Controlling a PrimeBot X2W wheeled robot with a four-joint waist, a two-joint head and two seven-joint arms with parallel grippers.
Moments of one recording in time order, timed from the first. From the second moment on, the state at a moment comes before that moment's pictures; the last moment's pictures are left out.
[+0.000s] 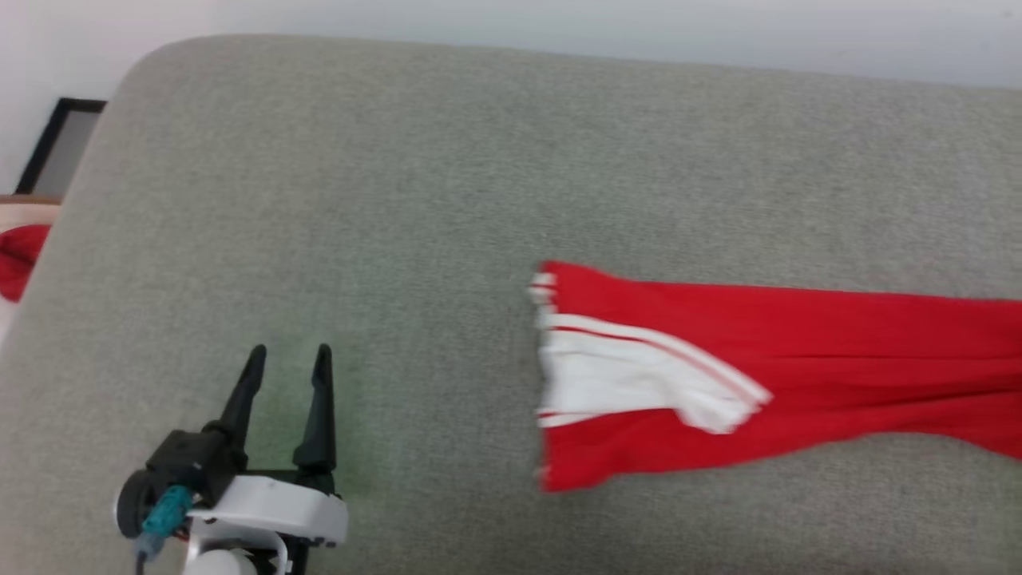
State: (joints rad) left arm -0.14 0.11 0.02 0.19 -0.21 -0.11 -0.26; right arm -0.43 -0.60 -0.07 0.59 0.72 0.13 0.62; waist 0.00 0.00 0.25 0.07
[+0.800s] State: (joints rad) left arm -0.09 0.06 0.09 0.16 -0.17 -0.13 -0.26; right arm -0.29 -0.58 0.02 0.18 0.69 0.13 0.62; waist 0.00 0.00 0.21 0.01
